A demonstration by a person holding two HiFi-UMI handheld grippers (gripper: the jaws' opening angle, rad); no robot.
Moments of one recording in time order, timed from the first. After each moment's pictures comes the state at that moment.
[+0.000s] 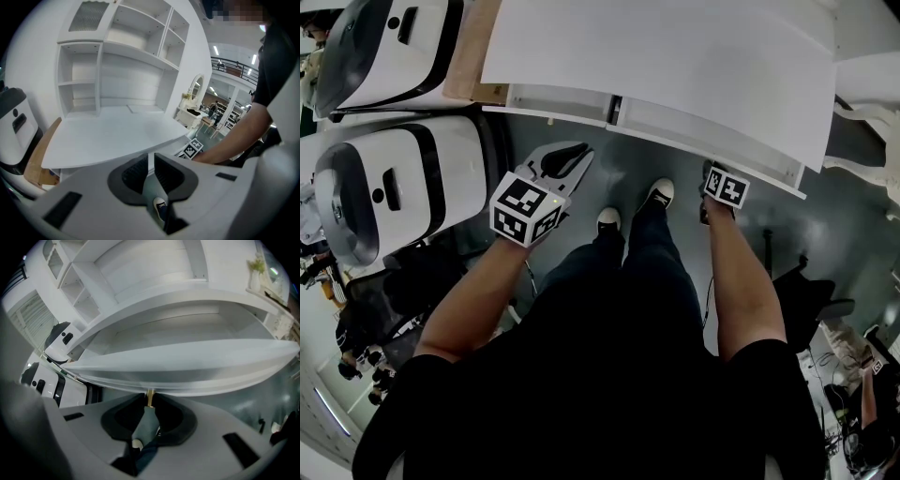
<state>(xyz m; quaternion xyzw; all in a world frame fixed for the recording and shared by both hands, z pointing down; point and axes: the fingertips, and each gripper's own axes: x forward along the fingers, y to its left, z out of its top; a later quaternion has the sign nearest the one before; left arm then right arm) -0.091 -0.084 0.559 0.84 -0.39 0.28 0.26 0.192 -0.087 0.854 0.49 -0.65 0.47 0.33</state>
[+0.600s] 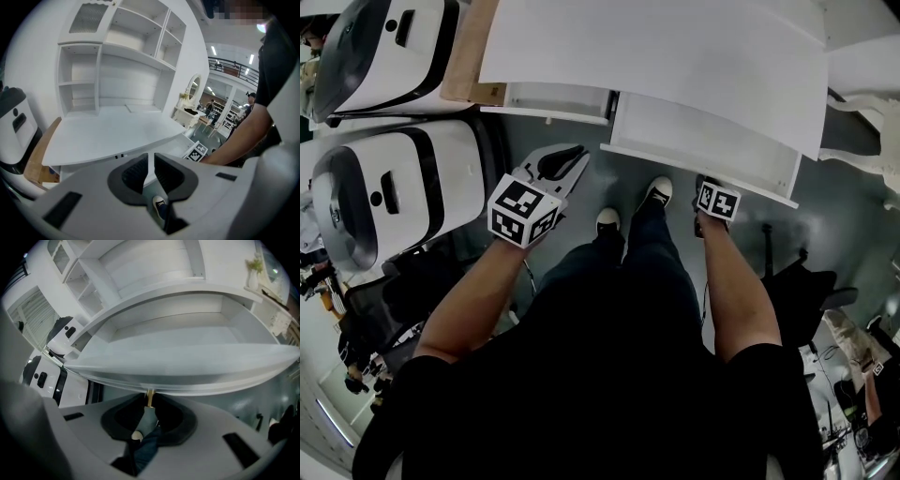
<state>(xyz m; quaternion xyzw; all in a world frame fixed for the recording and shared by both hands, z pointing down) -0.098 -0.062 0.558 0.85 -0.38 0.28 0.25 0.186 -0.021 0.855 0.48 -0.65 0.48 0.34</state>
